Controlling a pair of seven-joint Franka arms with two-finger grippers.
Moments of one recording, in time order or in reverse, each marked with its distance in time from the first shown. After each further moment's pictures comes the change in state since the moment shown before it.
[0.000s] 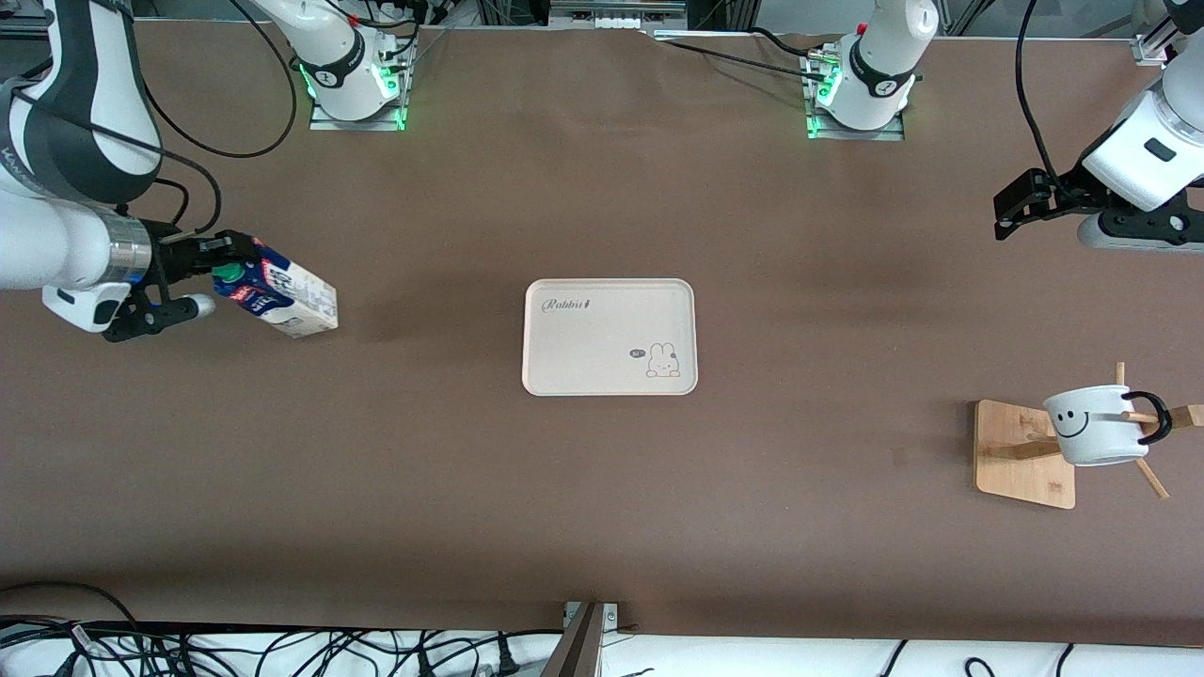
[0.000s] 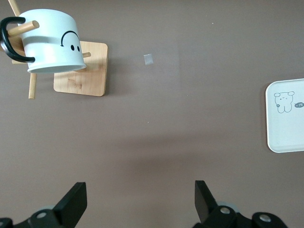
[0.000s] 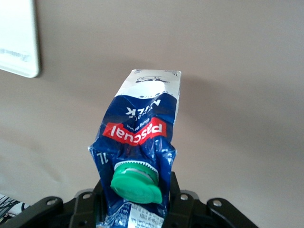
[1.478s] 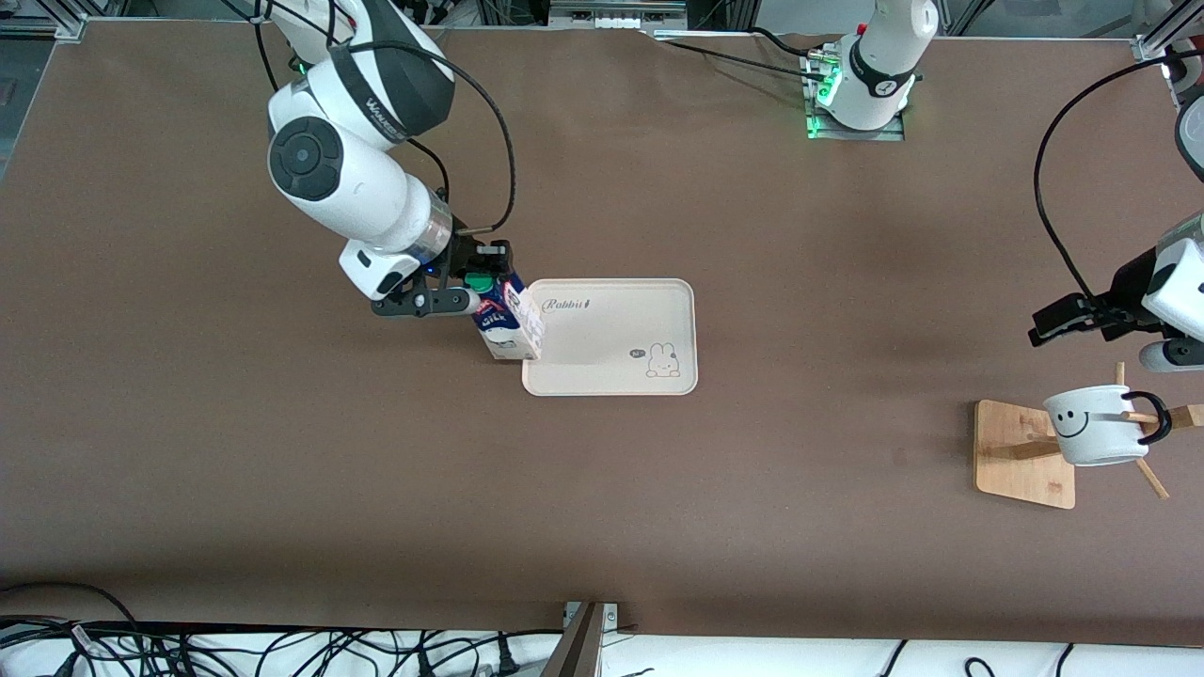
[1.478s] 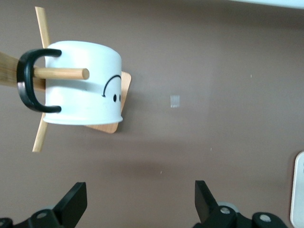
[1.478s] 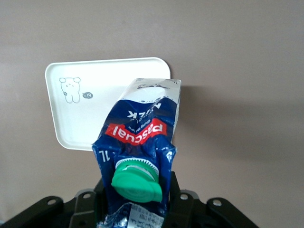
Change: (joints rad) left arm 0.161 0.205 0.007 -0.033 -0.081 0.353 -0.012; right arm 0.190 0.104 0.352 0.000 0.028 0.475 0.780
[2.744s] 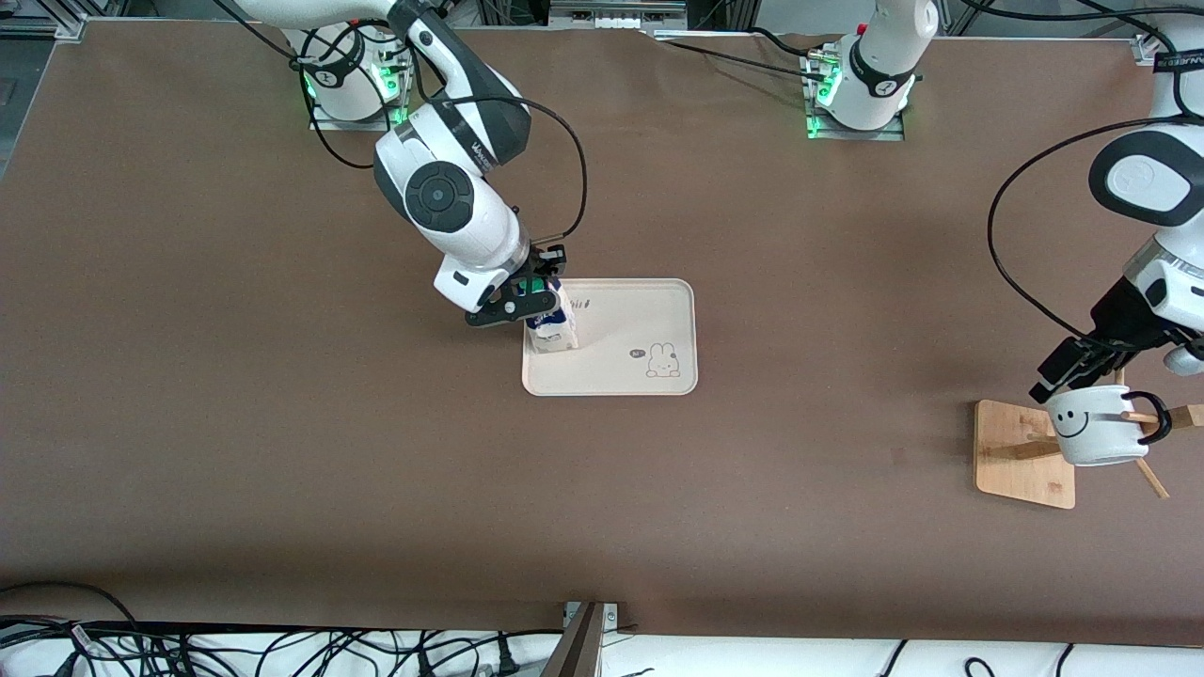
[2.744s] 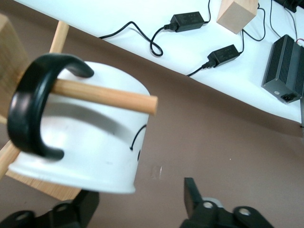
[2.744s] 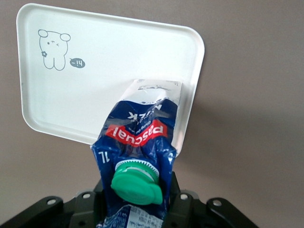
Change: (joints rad) left arm 0.070 0.032 -0.001 -0.299 -0.527 0.631 0.286; right arm 0.116 0.149 0.000 0.001 -0.113 0.060 -0.080
